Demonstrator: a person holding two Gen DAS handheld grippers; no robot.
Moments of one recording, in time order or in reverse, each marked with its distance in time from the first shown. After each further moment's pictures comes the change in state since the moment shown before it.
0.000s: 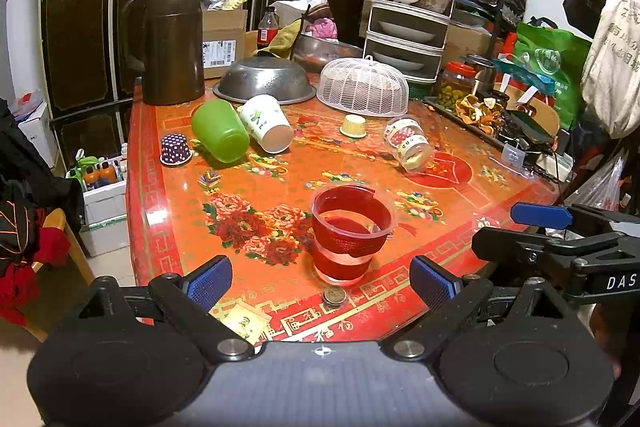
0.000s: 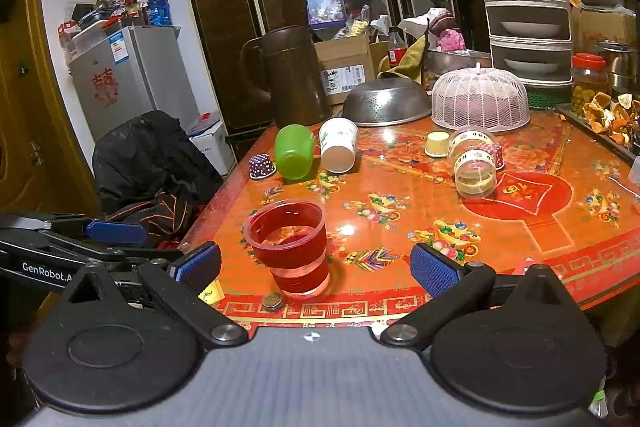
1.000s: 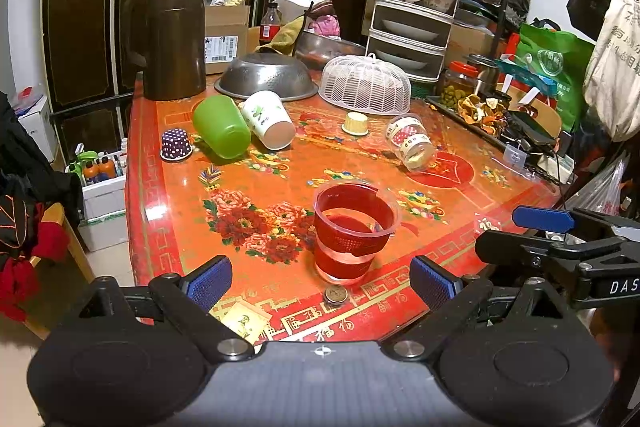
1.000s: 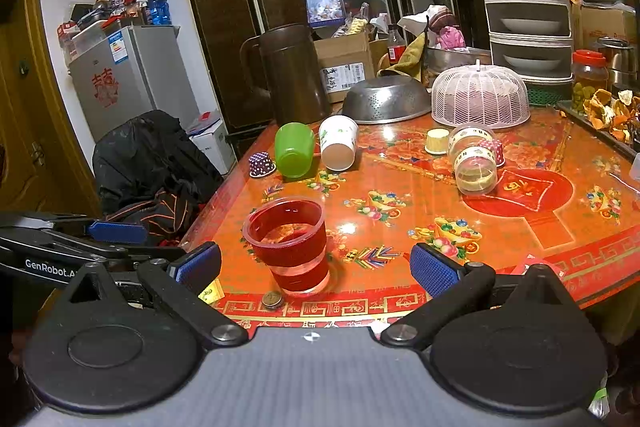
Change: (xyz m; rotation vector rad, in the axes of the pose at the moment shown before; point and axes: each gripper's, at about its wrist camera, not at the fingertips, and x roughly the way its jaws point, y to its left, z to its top) left arm 0.003 0.001 -0.001 -0.012 0.005 -0.003; right arm 0.000 0.001 -0.003 0.003 0.003 0.003
